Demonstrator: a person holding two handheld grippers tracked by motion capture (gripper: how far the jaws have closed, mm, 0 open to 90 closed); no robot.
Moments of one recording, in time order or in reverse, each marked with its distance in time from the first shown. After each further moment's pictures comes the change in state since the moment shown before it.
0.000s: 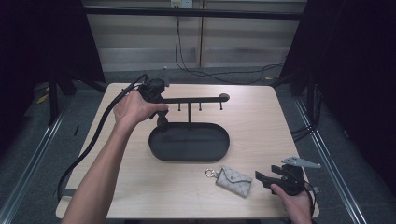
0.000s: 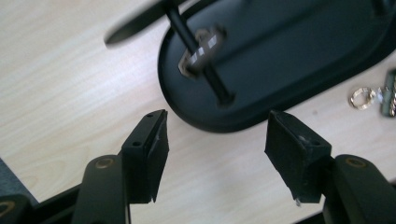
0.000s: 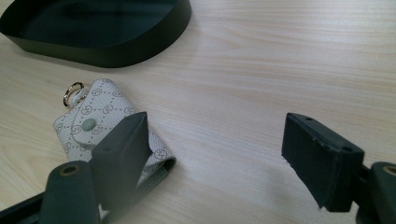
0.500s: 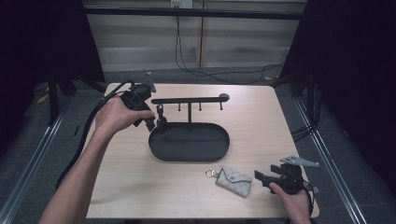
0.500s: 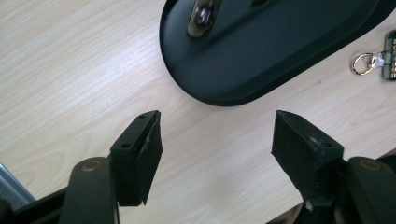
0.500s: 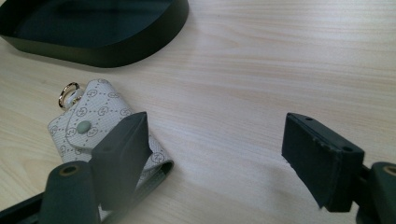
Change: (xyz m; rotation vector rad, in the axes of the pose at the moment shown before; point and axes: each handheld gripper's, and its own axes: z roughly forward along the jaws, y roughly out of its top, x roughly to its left) left arm 0.025 -0.042 -0.002 -0.062 -0.080 0.025; right arm 0.000 0.002 0.005 0.012 -0.007 0.006
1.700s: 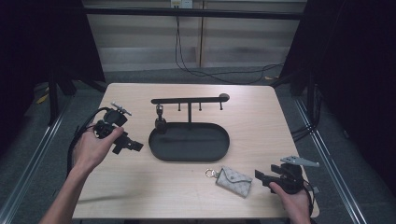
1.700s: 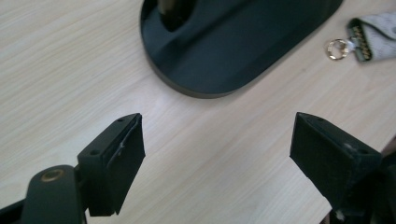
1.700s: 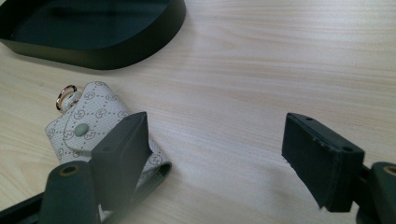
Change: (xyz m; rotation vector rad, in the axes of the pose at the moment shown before) left arm 0.018 -0.100 0.028 -0.344 -0.098 0.162; right arm 0.000 0.000 -0.001 -0.005 -0.007 0.007
